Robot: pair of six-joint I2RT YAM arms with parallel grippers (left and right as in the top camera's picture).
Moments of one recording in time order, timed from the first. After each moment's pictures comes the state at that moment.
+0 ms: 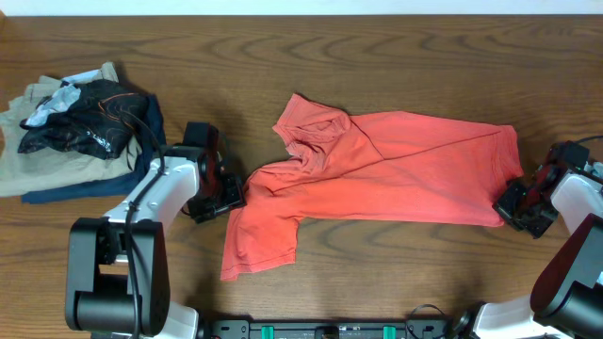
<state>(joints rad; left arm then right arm) -0.09 1.68 0.89 -0.76 0.20 -0.40 -0.50 1.68 0.87 -0.71 0.00 0.33</state>
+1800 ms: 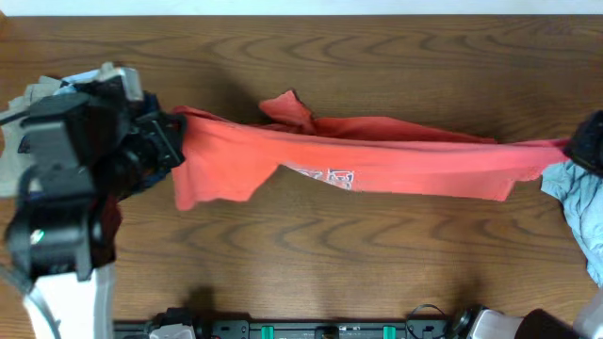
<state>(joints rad) 0.11 1.07 1.42 -0.98 0.42 -0.36 -0.50 1.45 1.81 -1.52 -0.20 0.11</state>
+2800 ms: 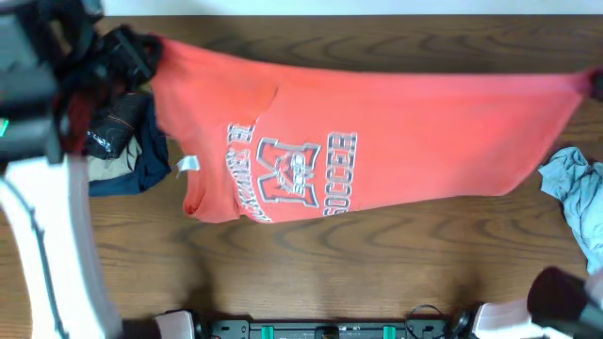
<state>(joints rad) 0.18 1.50 1.83 -0.97 0.52 -0.41 -0.43 1.68 2.22 -1.44 -0.28 0.05</state>
